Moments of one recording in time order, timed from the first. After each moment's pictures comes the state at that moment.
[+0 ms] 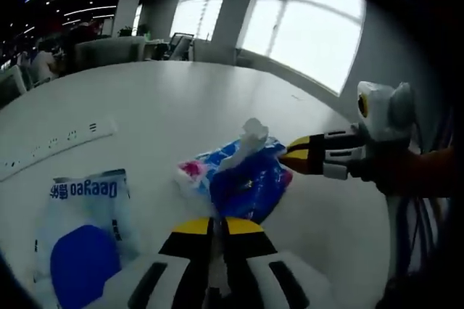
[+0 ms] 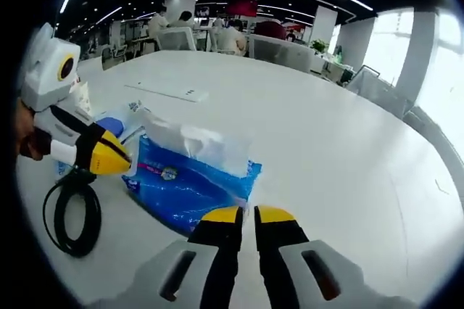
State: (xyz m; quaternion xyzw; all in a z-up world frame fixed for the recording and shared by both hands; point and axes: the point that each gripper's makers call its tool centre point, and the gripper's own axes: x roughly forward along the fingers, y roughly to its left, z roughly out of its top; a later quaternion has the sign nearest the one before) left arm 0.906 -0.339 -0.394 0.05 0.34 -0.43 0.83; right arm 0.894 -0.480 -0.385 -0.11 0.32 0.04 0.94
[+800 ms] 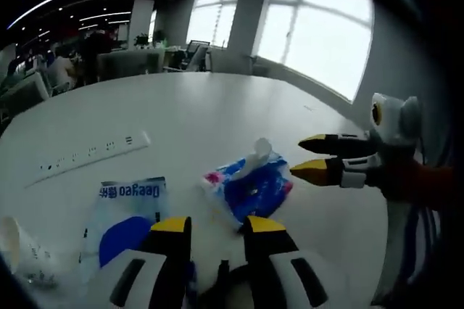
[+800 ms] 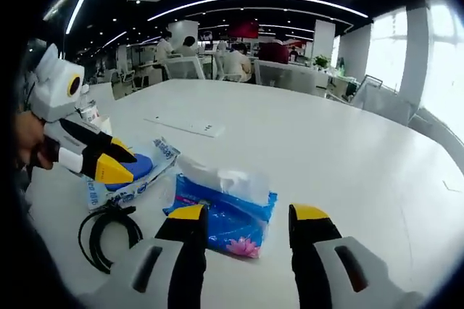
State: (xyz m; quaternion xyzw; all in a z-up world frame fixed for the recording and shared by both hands) left arm 0.898 -0.289 -0.339 0.04 0.33 -0.37 0.87; right arm 0.887 -0.449 -0.334 -0.06 0.26 0.09 0.96
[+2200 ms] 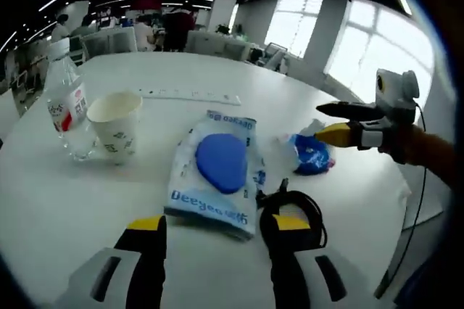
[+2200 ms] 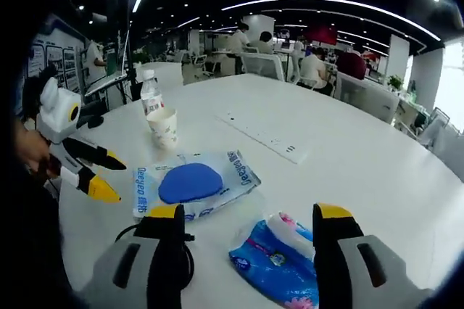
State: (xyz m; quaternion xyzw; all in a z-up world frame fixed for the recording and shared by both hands) left arm 0.829 -0.151 -0.371 -0.05 0.38 -0.18 0.91; right arm 0.920 -0.334 -0.322 -0.13 0.28 0.31 0.90
